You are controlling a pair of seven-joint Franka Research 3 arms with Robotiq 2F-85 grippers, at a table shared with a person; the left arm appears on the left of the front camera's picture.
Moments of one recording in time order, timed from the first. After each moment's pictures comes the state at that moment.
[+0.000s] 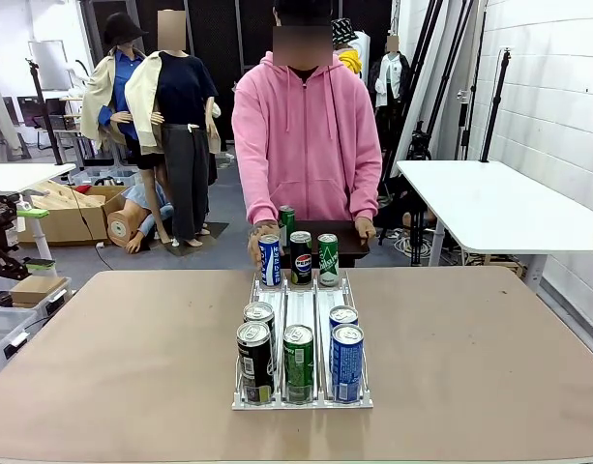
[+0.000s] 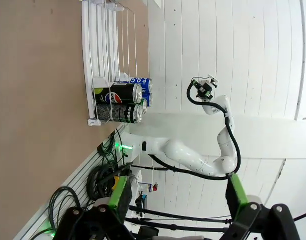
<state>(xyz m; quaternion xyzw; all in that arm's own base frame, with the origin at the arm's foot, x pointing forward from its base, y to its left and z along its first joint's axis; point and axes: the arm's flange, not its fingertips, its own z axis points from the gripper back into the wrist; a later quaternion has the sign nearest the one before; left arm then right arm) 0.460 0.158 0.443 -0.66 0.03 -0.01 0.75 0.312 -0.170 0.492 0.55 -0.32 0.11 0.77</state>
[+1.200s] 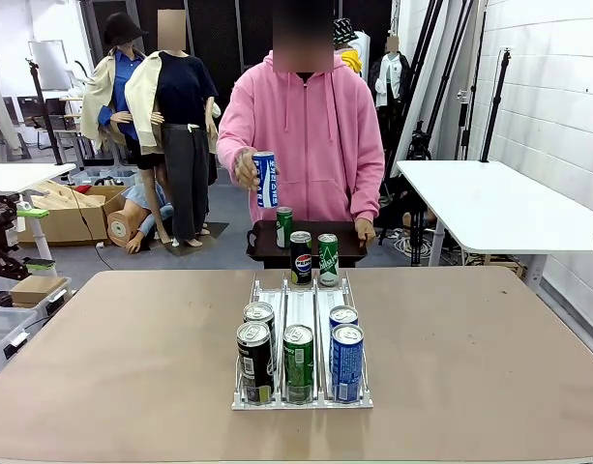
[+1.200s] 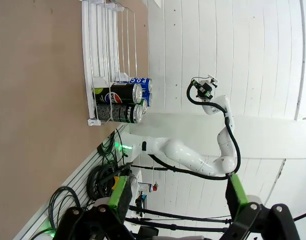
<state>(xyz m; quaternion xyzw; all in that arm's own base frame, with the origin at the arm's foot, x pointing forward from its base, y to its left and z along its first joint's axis) 0.460 0.158 0.443 -0.66 0.03 -0.01 0.75 0.312 -0.170 0.492 0.55 -0.32 0.11 0.77</state>
